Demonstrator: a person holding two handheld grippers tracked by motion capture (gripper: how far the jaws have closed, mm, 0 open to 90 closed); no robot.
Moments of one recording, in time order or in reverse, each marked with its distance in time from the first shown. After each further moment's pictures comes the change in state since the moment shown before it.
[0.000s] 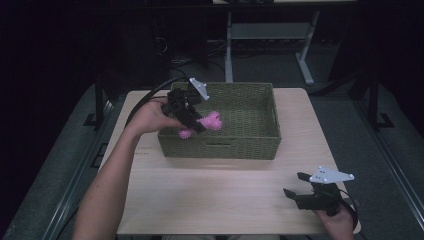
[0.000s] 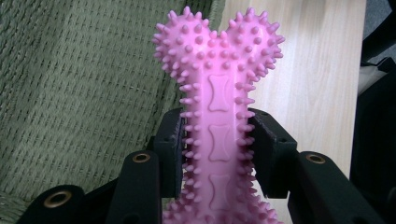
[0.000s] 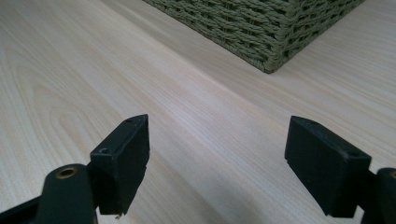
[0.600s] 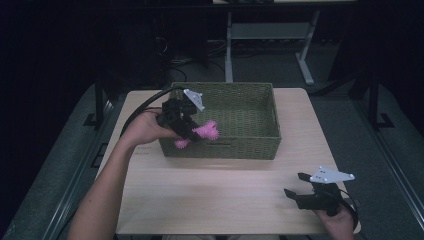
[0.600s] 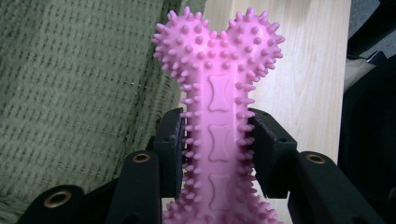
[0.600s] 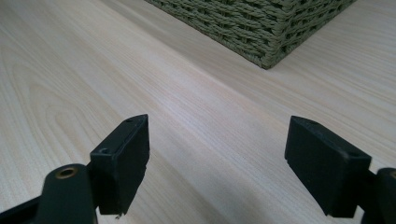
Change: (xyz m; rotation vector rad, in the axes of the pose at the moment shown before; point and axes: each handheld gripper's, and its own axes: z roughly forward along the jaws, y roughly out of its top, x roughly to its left) left arm -0.023 -0.017 0.000 -0.013 -0.004 0.011; right arm -0.002 -0.002 0.001 0.007 -0.003 0.009
